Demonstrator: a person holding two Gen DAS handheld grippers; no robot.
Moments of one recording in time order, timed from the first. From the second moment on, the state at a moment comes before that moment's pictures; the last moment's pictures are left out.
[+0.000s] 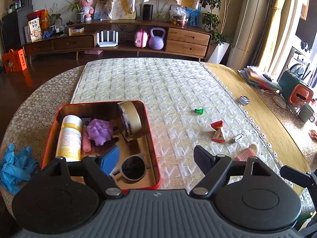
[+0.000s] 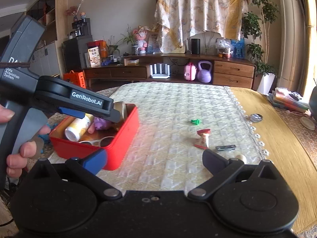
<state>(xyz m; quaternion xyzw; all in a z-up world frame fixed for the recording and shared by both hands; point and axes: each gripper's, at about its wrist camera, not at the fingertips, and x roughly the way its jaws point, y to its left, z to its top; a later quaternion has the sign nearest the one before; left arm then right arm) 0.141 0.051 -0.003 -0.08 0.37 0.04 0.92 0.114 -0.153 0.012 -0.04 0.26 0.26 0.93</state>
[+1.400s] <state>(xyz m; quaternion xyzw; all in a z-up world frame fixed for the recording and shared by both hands) 0.307 -0.065 -0.084 -0.05 0.44 0.01 0.90 0.190 -0.195 -0.069 -0.10 0.30 0.21 0.92</state>
